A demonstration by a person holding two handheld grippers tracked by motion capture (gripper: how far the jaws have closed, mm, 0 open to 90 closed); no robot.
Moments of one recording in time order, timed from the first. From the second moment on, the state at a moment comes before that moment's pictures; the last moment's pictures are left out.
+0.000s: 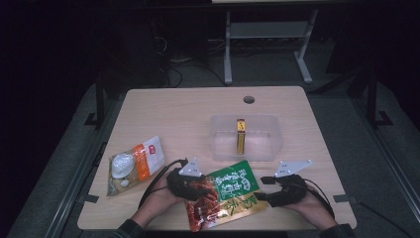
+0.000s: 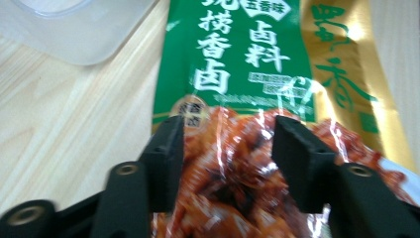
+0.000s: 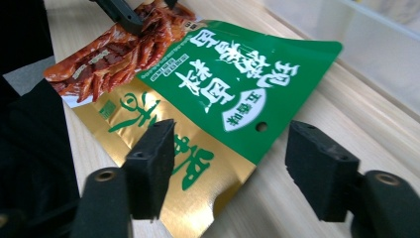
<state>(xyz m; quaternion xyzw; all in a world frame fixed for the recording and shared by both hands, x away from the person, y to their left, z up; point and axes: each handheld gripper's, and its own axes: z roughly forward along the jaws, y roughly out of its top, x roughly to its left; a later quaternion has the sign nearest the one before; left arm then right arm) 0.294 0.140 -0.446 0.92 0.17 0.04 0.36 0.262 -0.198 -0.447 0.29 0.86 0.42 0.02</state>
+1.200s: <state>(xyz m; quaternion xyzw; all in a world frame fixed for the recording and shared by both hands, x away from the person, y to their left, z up) 0.298 0.122 -0.460 0.93 0.15 0.05 0.34 0.255 -0.214 -0.443 0.31 0.84 0.44 0.05</state>
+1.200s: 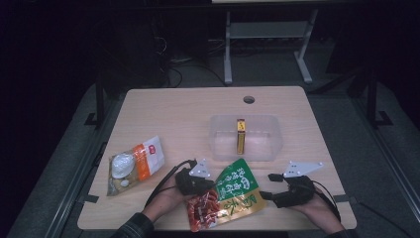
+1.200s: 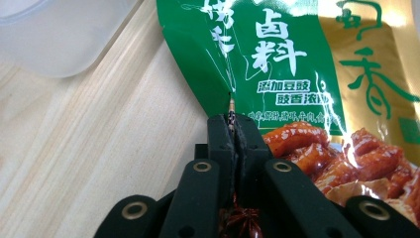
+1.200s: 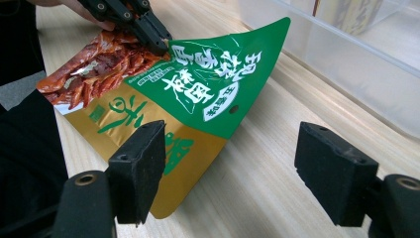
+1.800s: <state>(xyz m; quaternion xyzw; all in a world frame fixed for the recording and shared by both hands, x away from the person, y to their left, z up) 0.301 0.158 -0.438 0.88 0.22 0.04 0.42 0.256 -0.209 -0.441 0.29 0.84 0.46 0.04</state>
